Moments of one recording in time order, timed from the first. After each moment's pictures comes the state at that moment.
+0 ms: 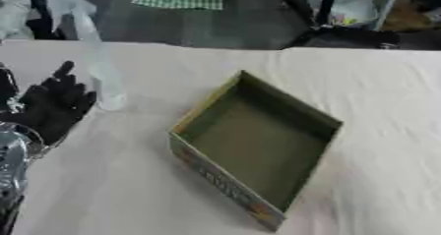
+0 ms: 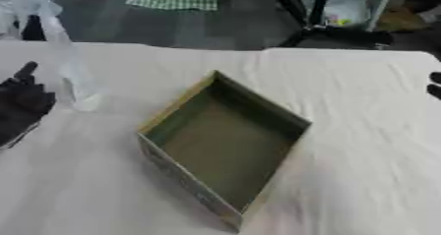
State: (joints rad) left arm -0.50 0.36 -0.09 -1.85 1.39 0.25 0.69; right arm 0.02 -0.54 -0.22 -1.98 -0.54 -0.26 -0.04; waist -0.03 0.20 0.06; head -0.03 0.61
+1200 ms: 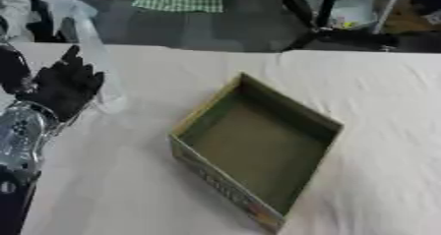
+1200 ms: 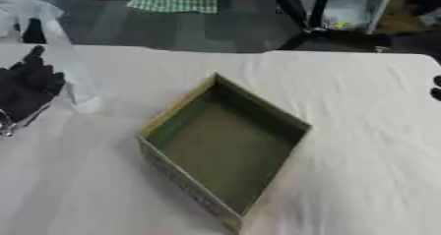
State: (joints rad) left arm -0.61 0.34 -0.08 -1.76 1.38 0.20 0.69; right arm 0.02 -0.54 -0.22 -1.98 -0.54 -0.25 -0.03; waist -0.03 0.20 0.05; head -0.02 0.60
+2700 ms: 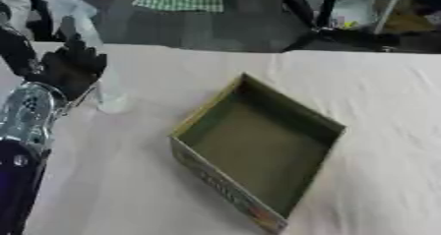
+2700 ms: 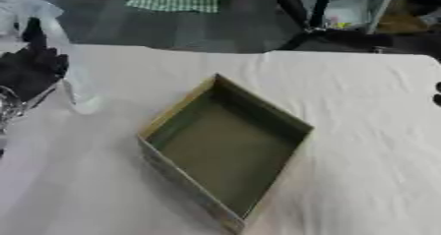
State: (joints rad) left arm -0.70 0.34 -0.06 -1.65 1.40 0.15 0.68; right arm 0.01 -0.53 -0.21 -1.98 -0.54 -0.24 -0.02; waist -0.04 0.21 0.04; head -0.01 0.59
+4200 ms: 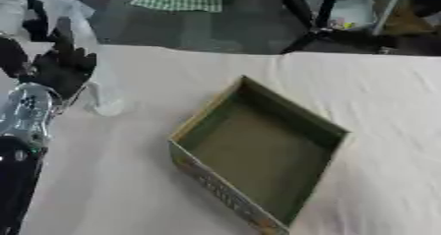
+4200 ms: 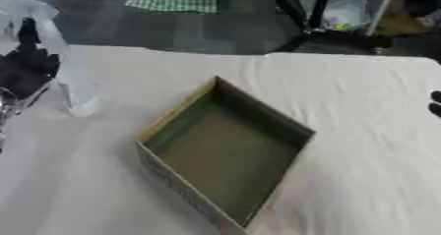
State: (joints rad) left arm -0.75 0.35 -0.02 -1.56 1.37 0.09 0.66; right arm 0.00 -0.50 -0.21 -1.98 -0.53 -0.24 -0.01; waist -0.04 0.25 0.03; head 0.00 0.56
